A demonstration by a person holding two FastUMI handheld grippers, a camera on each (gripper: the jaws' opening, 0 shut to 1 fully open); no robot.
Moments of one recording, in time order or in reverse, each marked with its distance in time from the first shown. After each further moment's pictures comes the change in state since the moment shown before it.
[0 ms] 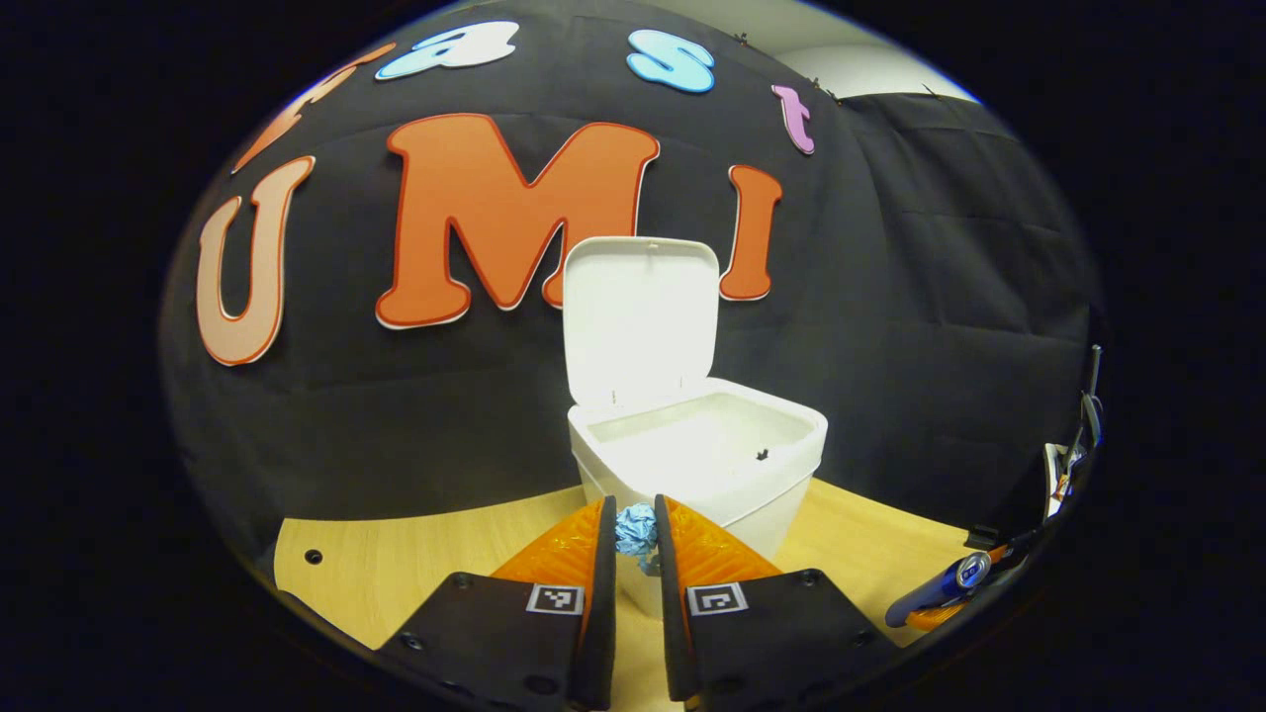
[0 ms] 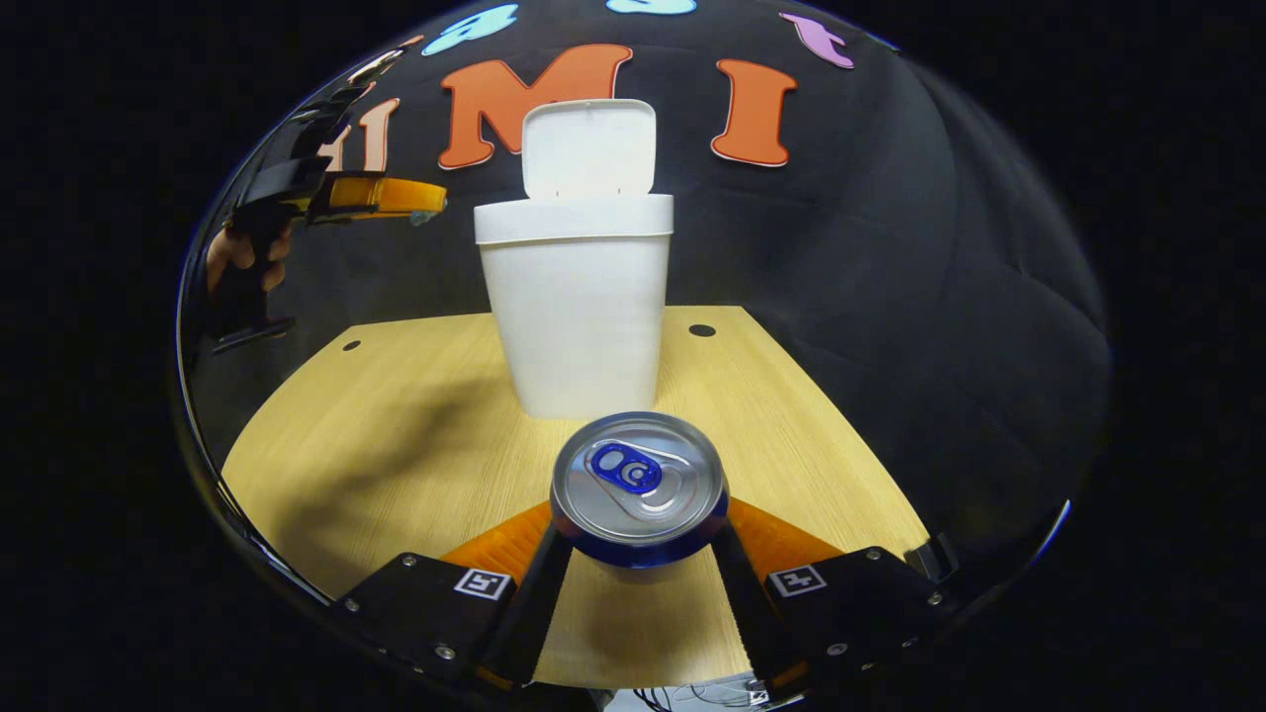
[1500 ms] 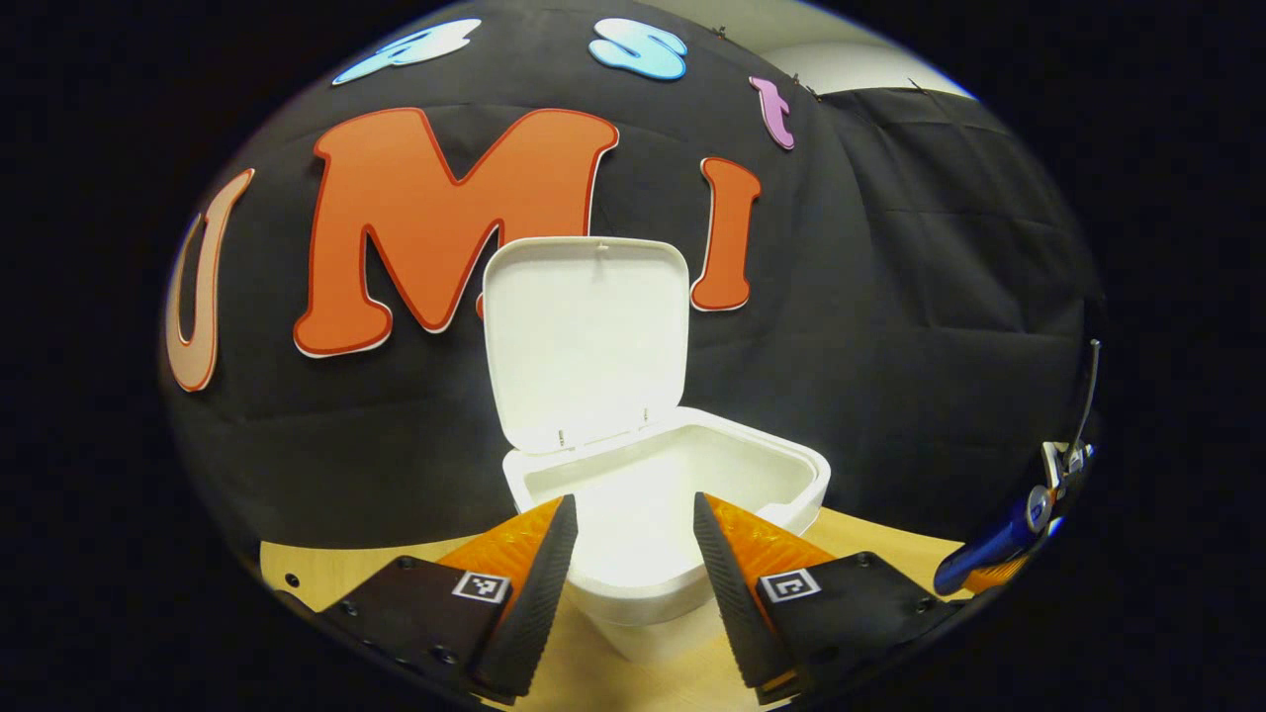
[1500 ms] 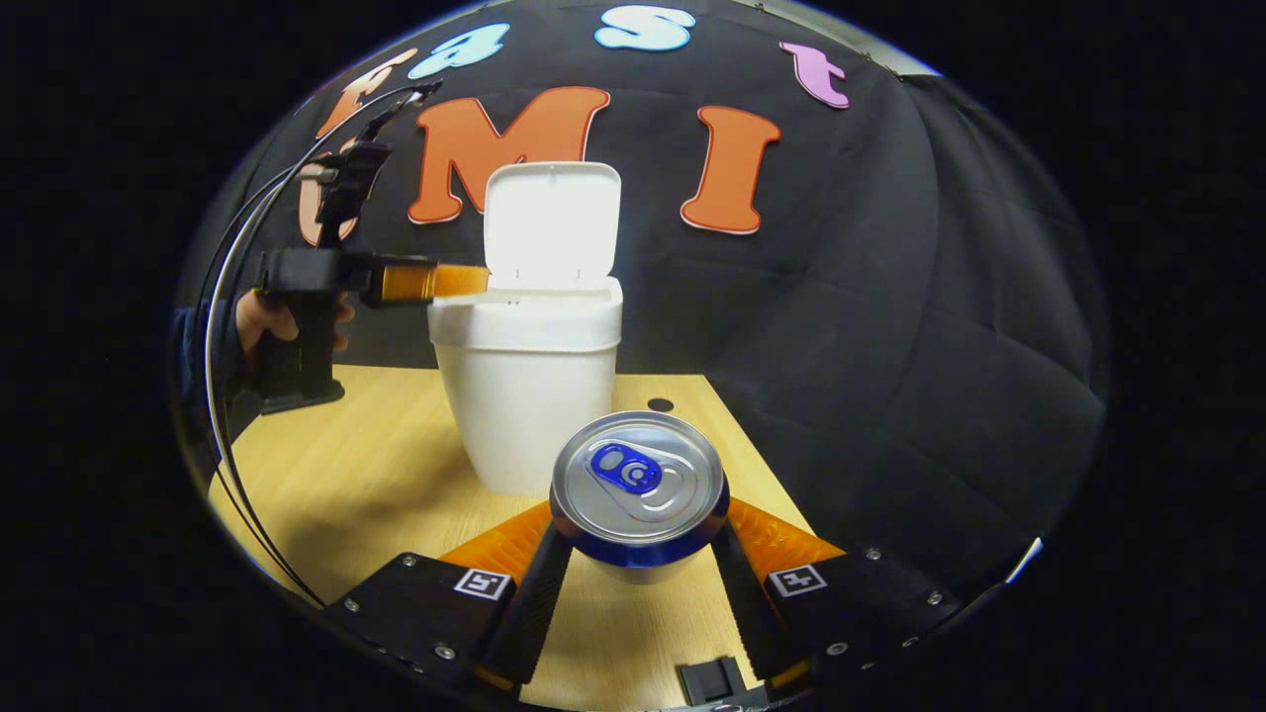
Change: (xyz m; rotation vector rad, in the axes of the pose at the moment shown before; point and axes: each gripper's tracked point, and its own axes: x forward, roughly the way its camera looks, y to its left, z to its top) left arm 0.058 -0.023 0.010 0.037 -0.021 -0.045; right arm -0.030 0.009 0.065 -0.040 -0.158 -0.050
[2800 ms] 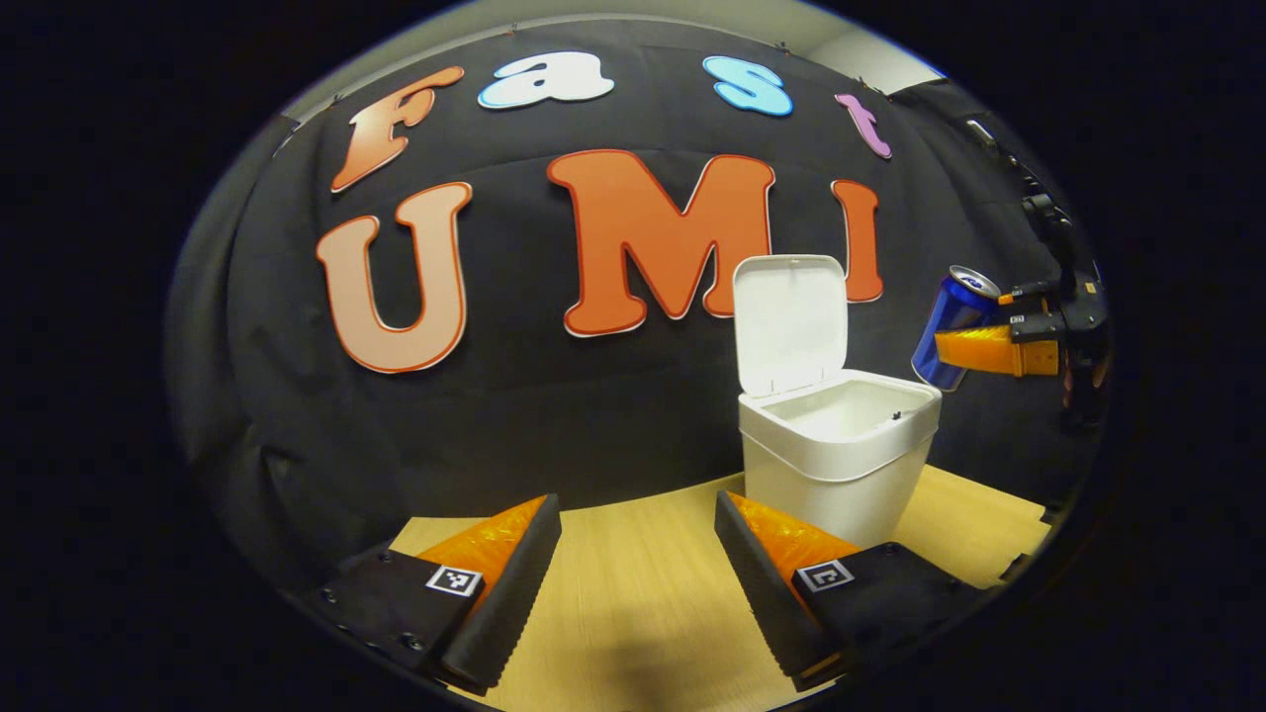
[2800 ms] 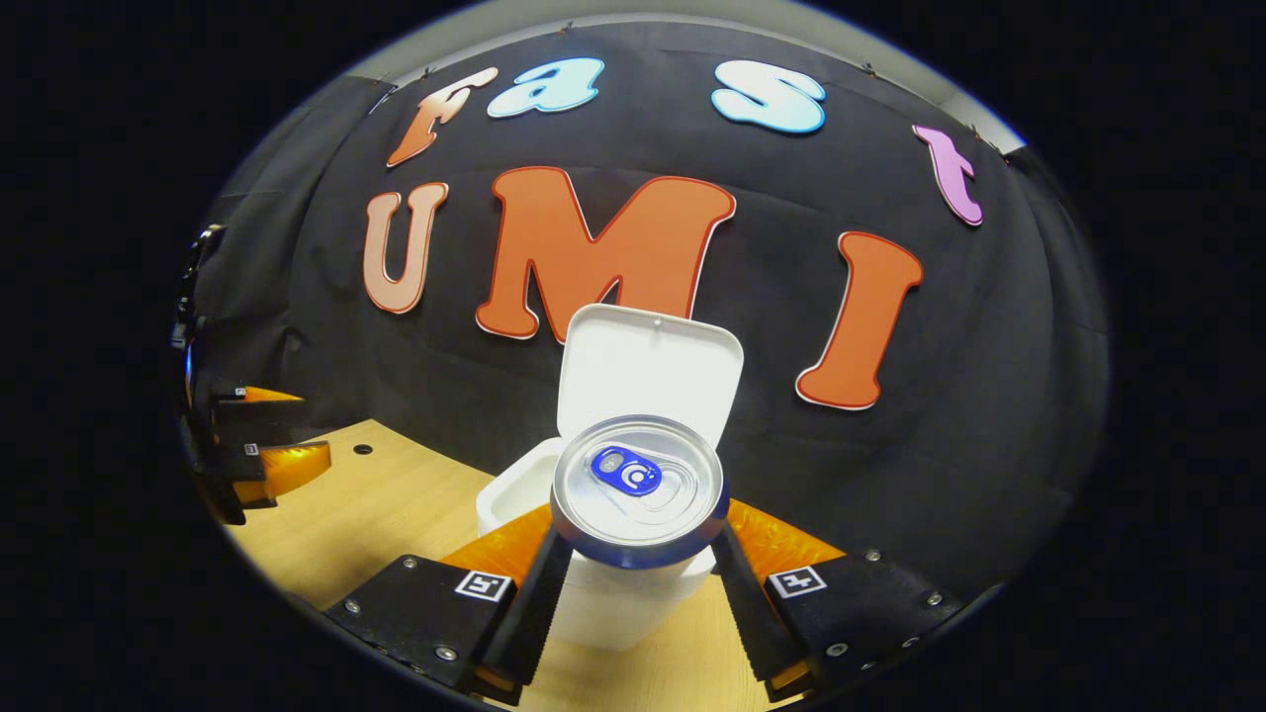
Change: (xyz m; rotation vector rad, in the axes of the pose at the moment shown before) left arm -0.194 0.137 -0.039 0.014 -0.007 0.467; right arm 0.071 0.081 0.186 -0.179 -0.306 0.220
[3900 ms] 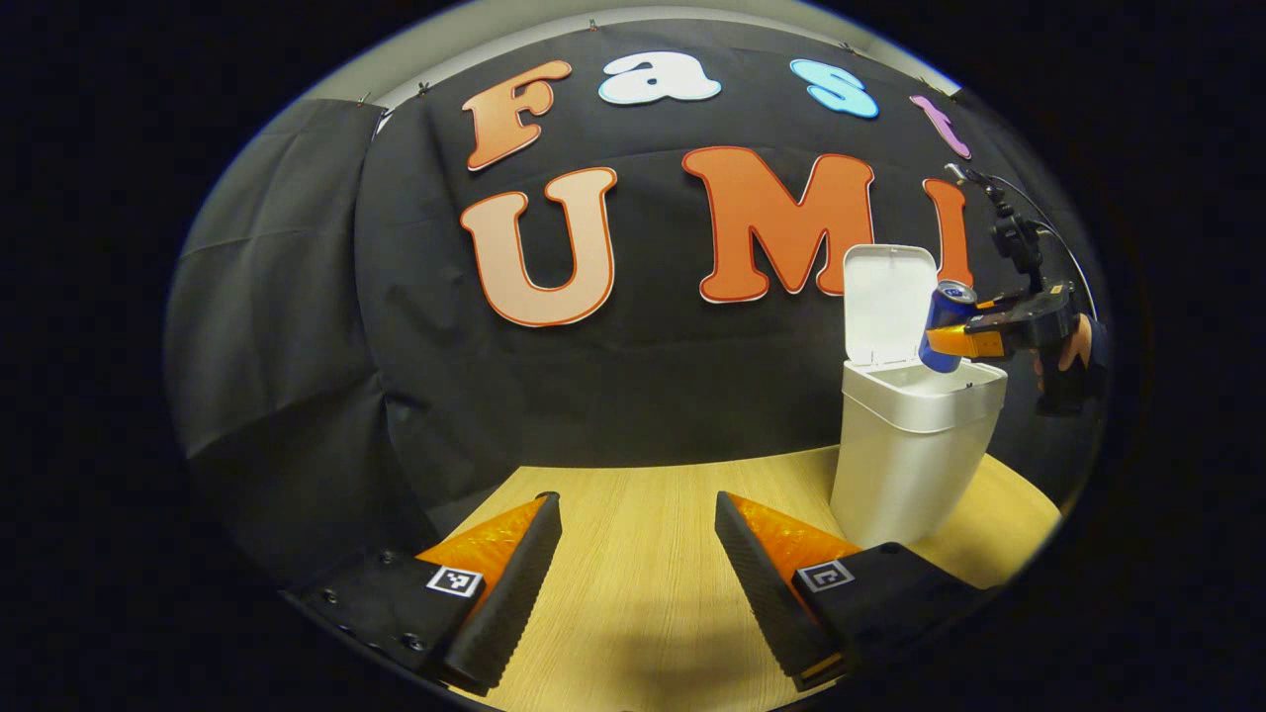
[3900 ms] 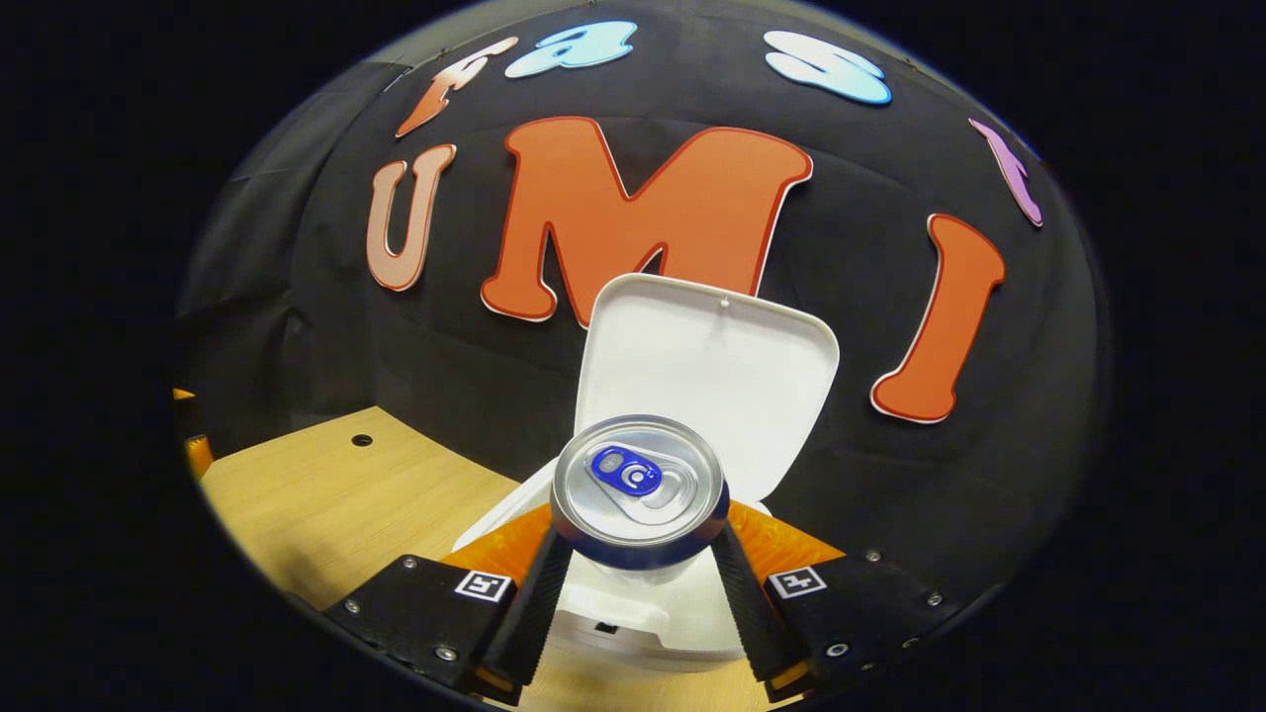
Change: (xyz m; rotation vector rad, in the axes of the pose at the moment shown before) left arm -0.086 0.072 -0.039 -0.061 0.077 0.277; right arm 0.096 0.027 -0.016 -0.020 0.076 0.058
